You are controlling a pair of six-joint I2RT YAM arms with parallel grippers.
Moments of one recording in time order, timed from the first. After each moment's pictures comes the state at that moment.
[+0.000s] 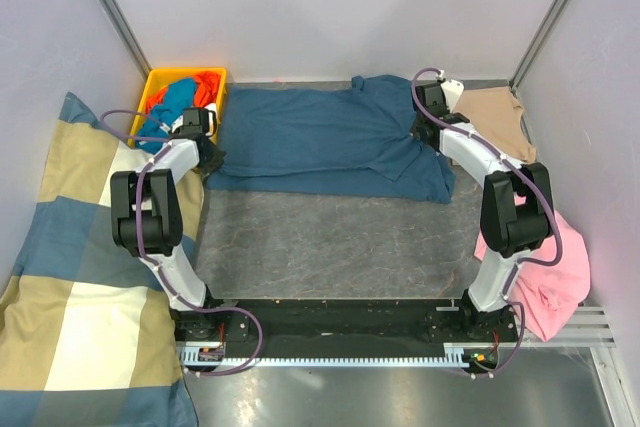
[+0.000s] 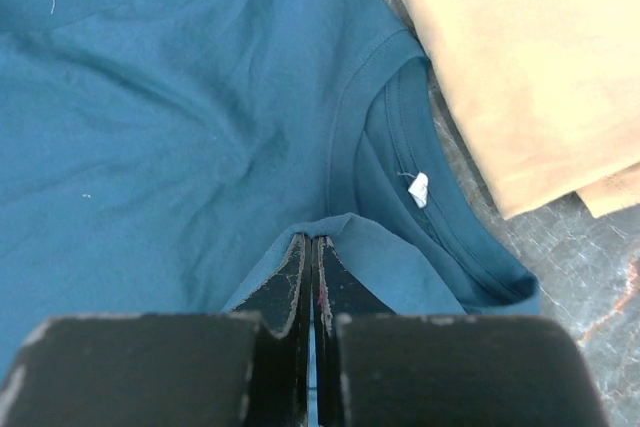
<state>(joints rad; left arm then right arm) 0.05 1.81 1.20 -0.41 -0.19 -0.73 0.25 1.83 1.39 -0.34 0.47 0.57</state>
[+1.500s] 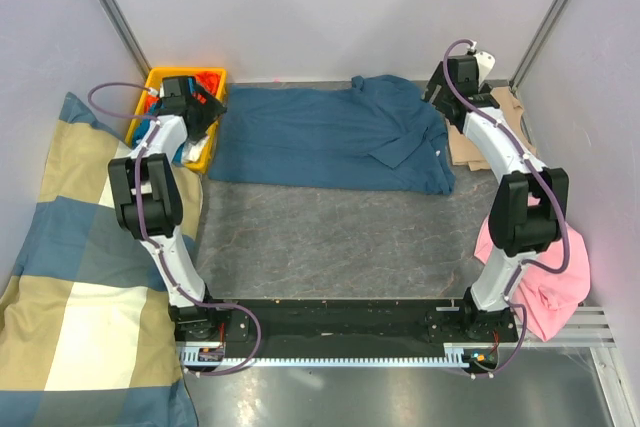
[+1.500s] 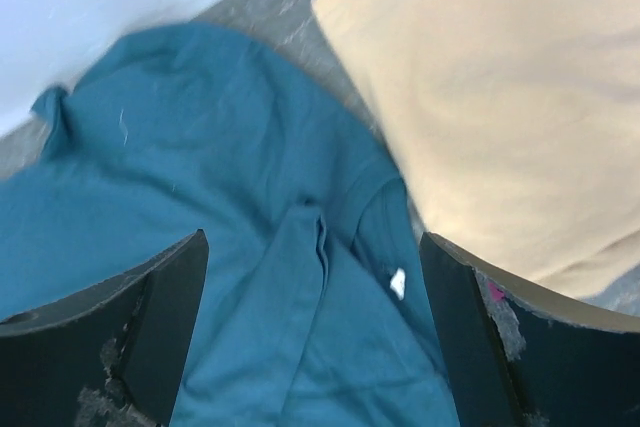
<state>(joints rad) 0.11 2.00 1.58 -0.31 0.02 -0.72 0.12 1.85 1.59 -0.35 0.39 0.51</state>
